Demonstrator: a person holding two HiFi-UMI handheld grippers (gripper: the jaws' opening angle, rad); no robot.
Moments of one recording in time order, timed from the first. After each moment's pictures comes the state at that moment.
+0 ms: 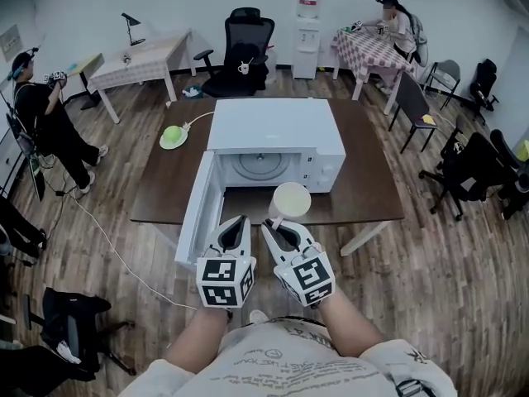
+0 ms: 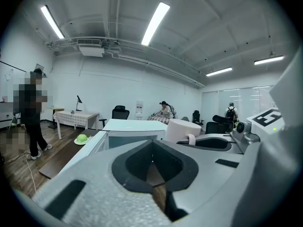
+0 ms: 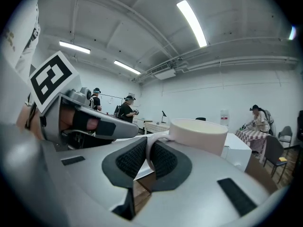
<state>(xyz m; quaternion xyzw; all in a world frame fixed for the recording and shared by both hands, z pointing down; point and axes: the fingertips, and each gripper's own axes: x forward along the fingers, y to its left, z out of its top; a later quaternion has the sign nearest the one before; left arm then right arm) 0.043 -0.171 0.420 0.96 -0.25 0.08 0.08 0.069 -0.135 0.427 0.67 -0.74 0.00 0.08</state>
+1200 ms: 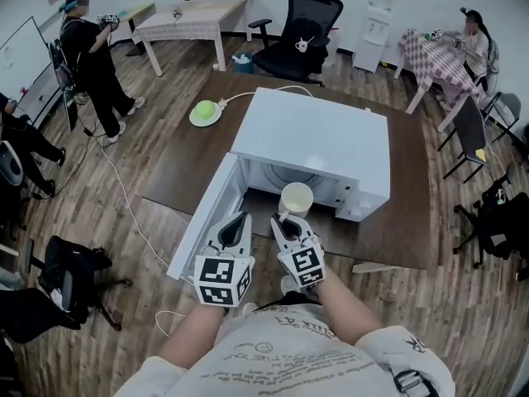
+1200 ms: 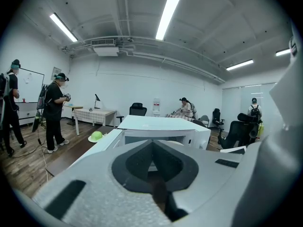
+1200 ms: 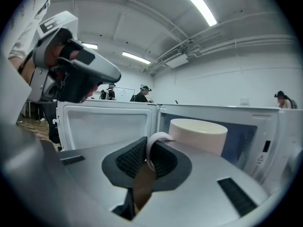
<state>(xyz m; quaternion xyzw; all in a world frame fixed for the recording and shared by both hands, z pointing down) 0.083 -0.277 0.456 0.92 -0.36 0.10 0.09 0.149 -0.277 0.563 0.59 -0.80 0.03 0.12</state>
